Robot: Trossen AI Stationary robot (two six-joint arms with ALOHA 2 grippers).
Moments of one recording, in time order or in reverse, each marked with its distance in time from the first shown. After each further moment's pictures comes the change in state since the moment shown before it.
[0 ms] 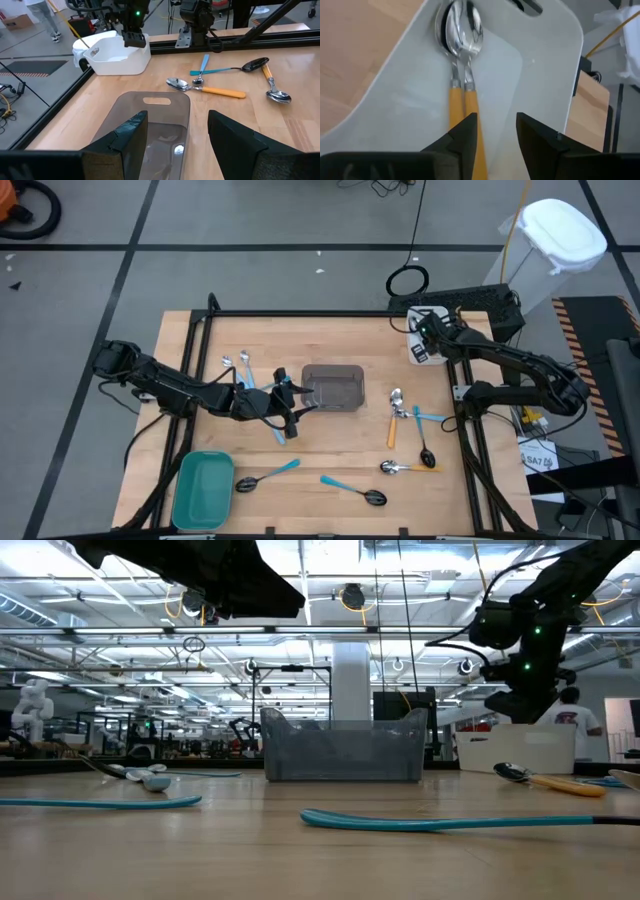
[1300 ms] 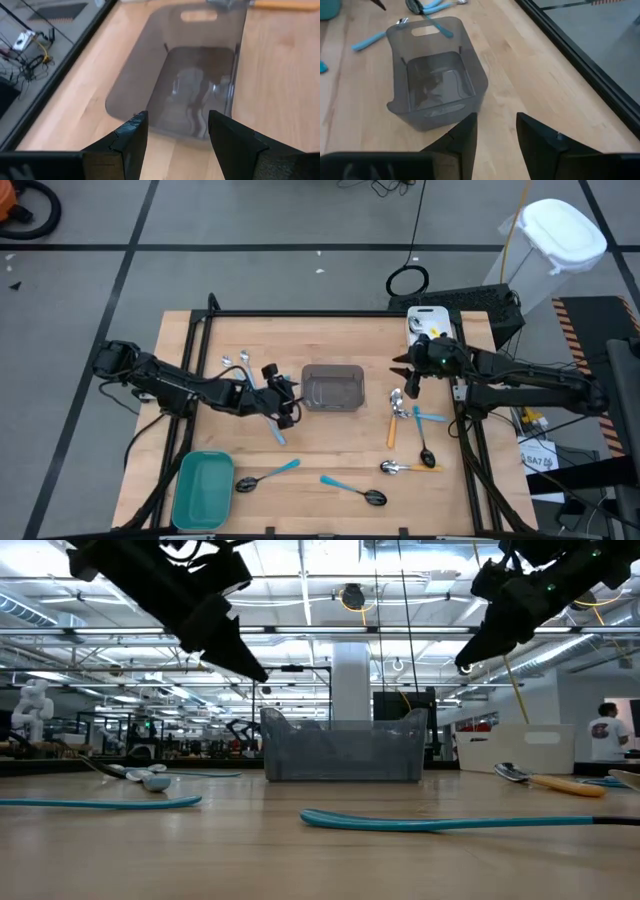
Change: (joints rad) left arm 0.060 0.000 0.000 -0.378 -0.074 -0.105; right arm 0.512 -0.360 -0.032 0.224 -0.474 -0.150
